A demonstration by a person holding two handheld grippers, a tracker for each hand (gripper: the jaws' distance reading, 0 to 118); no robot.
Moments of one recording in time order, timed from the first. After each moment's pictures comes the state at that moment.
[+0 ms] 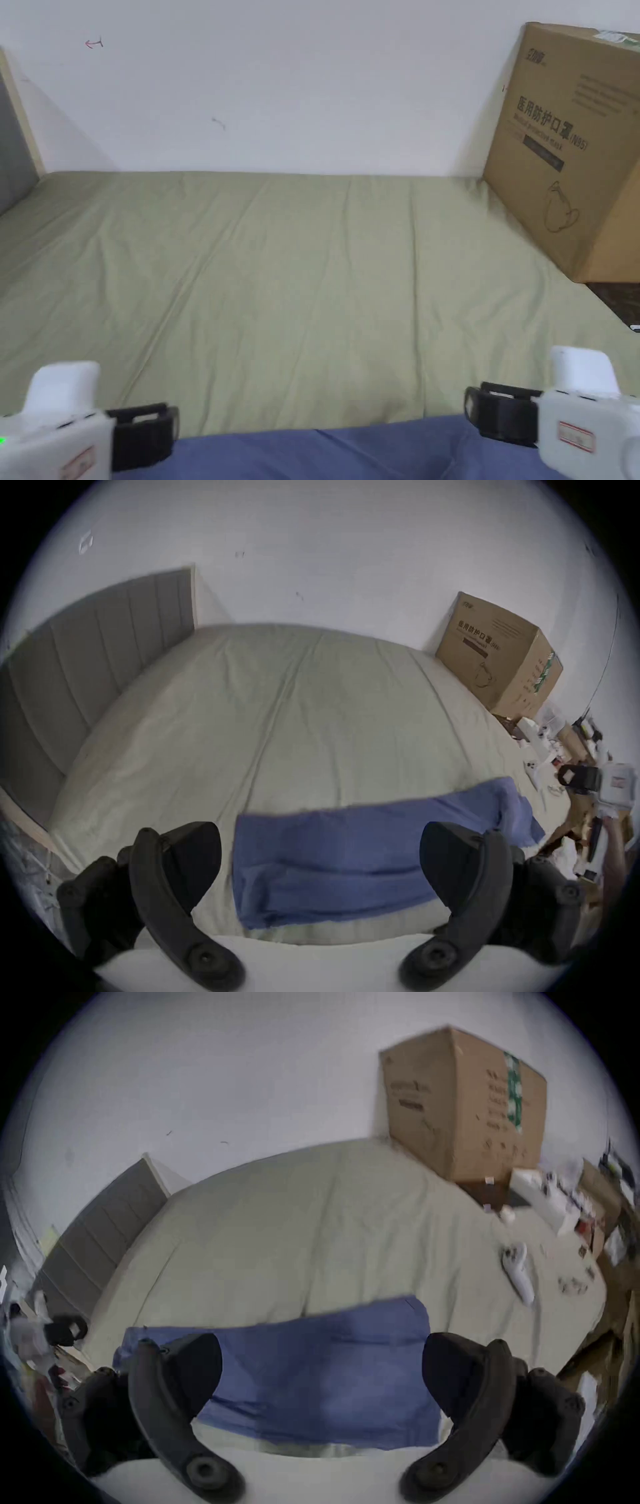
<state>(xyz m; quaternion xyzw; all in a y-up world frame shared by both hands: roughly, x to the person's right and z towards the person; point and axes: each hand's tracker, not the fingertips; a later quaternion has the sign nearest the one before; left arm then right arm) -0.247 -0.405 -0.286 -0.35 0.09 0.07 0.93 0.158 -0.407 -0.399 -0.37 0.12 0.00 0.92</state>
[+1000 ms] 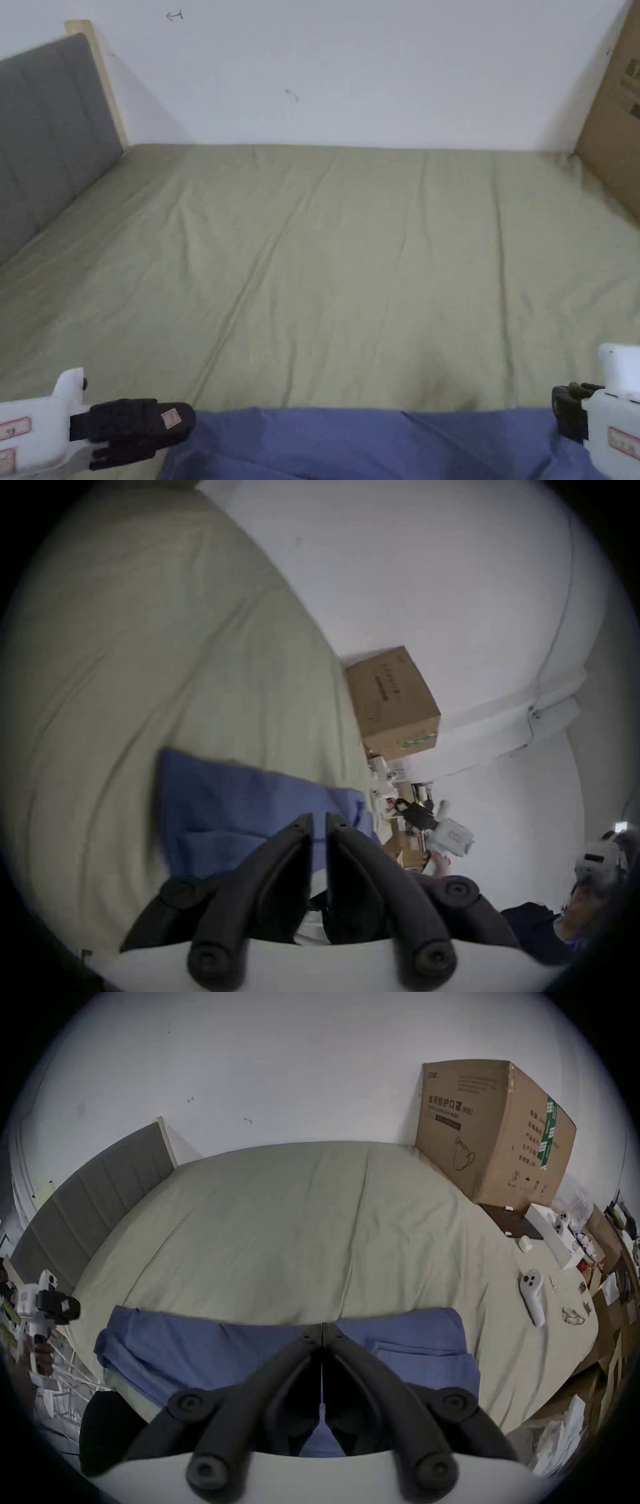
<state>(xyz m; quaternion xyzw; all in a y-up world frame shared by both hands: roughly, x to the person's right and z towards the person) -0.452 -0.509 -0.257 -0.35 -0.17 0.50 0.77 0.113 -0.435 -0.407 -0.39 0.14 0.03 0.91</state>
